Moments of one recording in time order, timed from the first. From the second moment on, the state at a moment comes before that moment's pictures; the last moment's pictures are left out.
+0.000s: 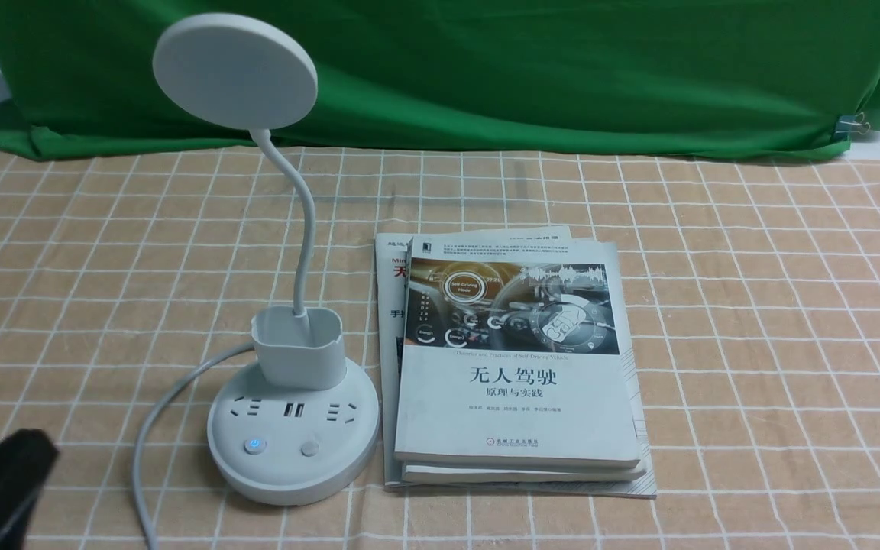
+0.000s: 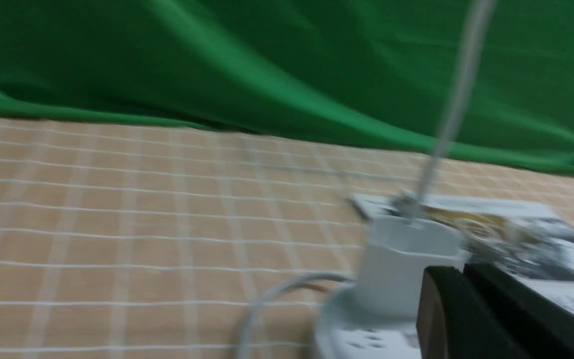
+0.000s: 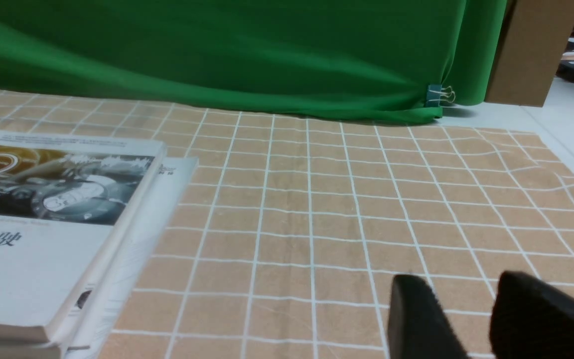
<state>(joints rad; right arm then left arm) 0.06 0.00 0.01 -0.15 0.24 0.10 -0.17 0.17 0.01 -0.21 -0.08 0.11</state>
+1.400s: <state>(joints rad) 0.06 0.00 0.01 -0.15 0.24 0.10 0.08 0.00 0.01 -0.18 0.29 0.10</state>
